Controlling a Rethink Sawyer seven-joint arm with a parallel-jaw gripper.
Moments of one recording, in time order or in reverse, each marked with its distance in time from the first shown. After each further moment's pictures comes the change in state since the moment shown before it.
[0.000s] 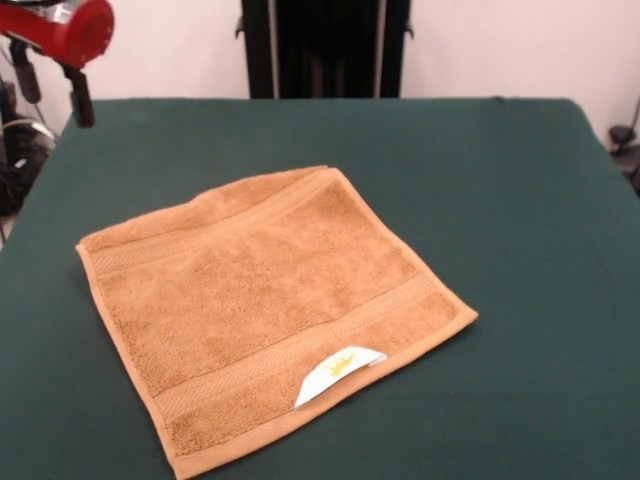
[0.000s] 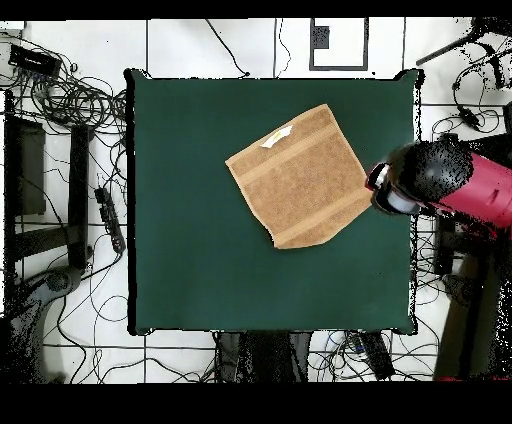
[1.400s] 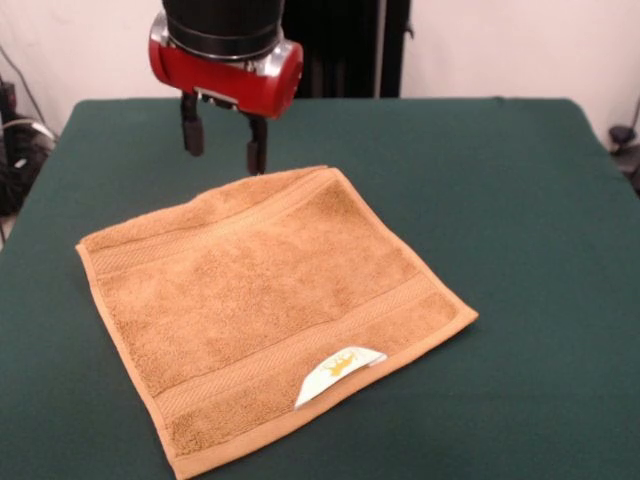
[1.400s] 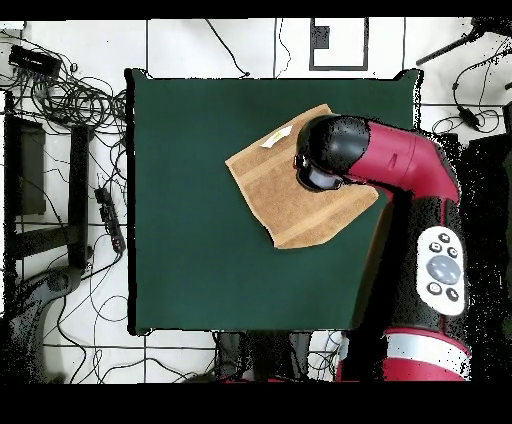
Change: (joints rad) arm 0.208 0.079 -0.046 -0.045 0.108 -0.001 0.000
